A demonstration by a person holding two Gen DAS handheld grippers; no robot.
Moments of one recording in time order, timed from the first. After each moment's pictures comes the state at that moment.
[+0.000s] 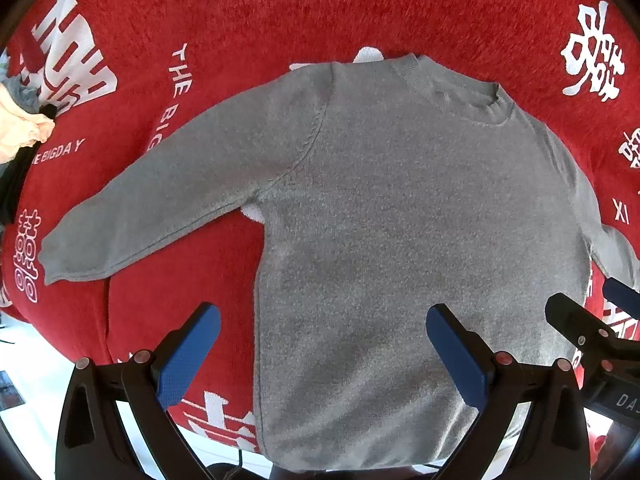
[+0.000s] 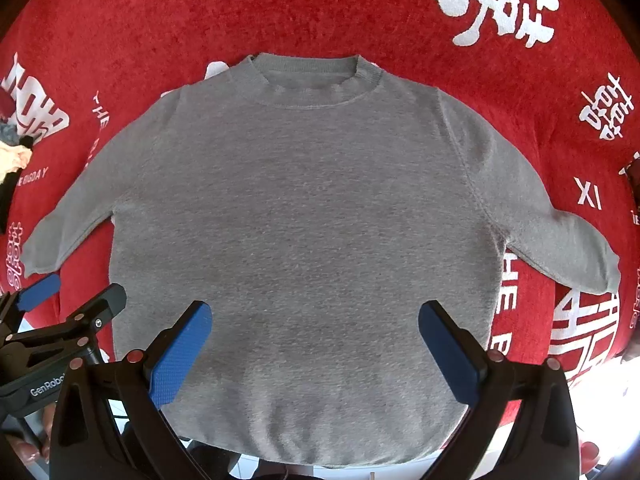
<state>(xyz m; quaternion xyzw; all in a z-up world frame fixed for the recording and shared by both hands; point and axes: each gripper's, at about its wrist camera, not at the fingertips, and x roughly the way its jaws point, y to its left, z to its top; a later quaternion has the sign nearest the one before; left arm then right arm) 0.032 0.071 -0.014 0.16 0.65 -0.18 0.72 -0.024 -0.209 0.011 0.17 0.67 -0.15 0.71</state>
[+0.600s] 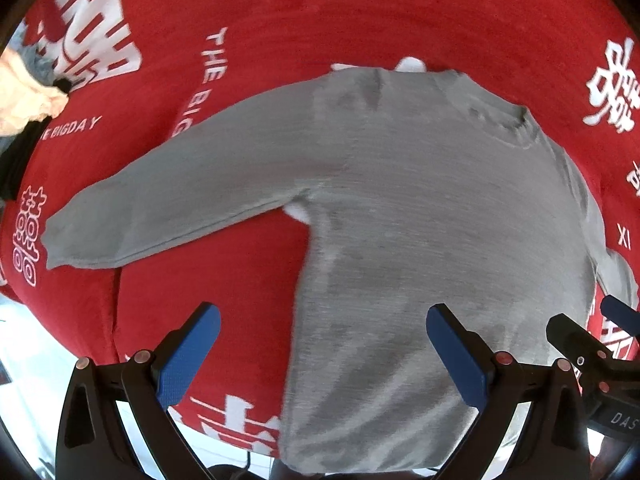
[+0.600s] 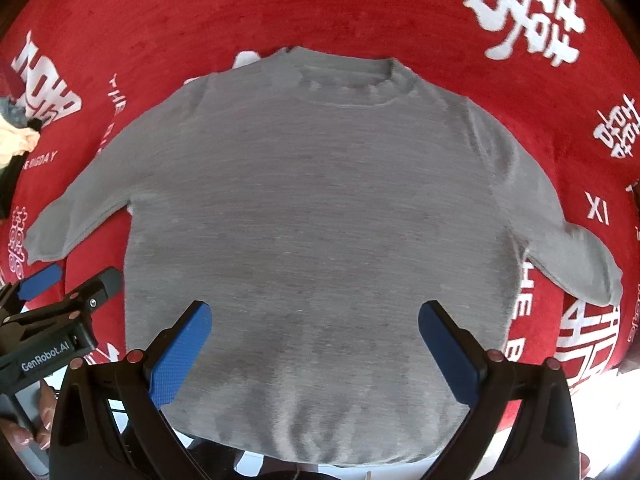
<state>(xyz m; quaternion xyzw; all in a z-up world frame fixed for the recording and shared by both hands) 0.055 0.111 -0.018 0.12 0.66 -0.15 0.73 -0.007 -0.178 0.008 0.15 0.67 -0.12 0.71</state>
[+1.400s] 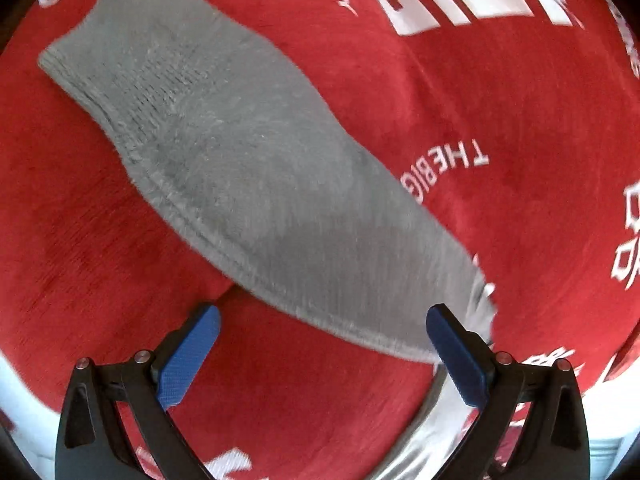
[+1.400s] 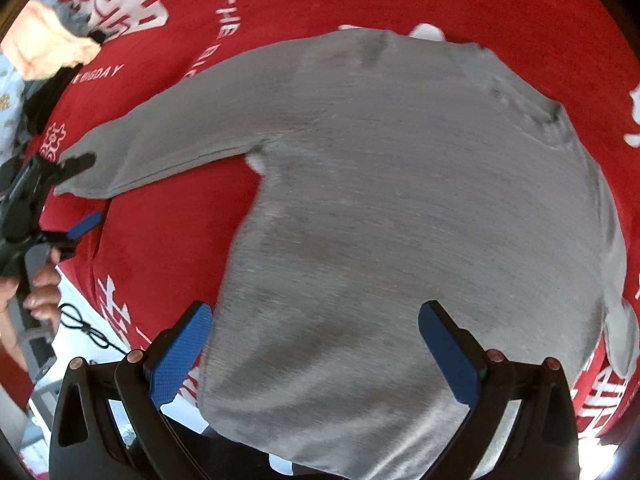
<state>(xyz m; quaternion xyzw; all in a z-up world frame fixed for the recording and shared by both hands) 0.149 0.384 -0.131 -0.36 0.62 -0.09 0.69 0.050 -0.048 -0.034 0.10 0.70 0.01 0.70</state>
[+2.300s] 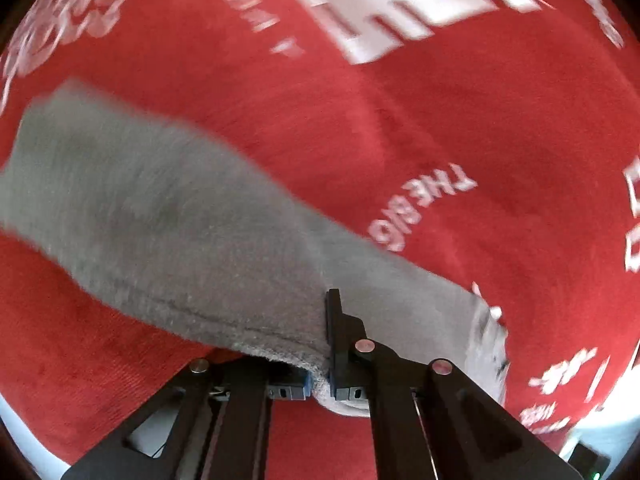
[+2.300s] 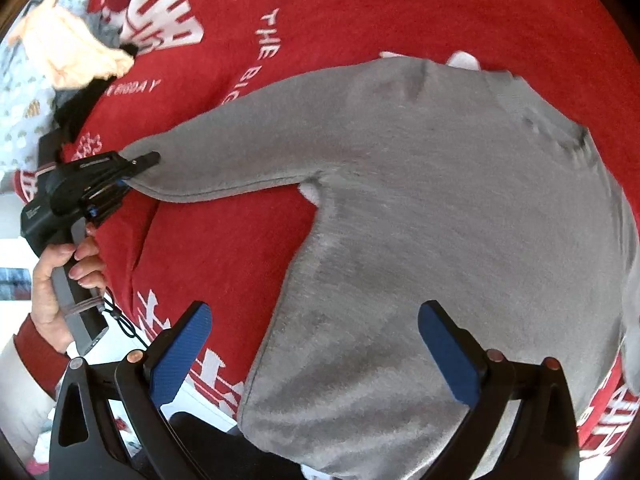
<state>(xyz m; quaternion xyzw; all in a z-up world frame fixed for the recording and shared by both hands) 0.185 0.346 -0.094 -0.28 0.57 -0.11 0.76 0.061 -0.044 -0.013 0.14 0.68 0.05 0.72</state>
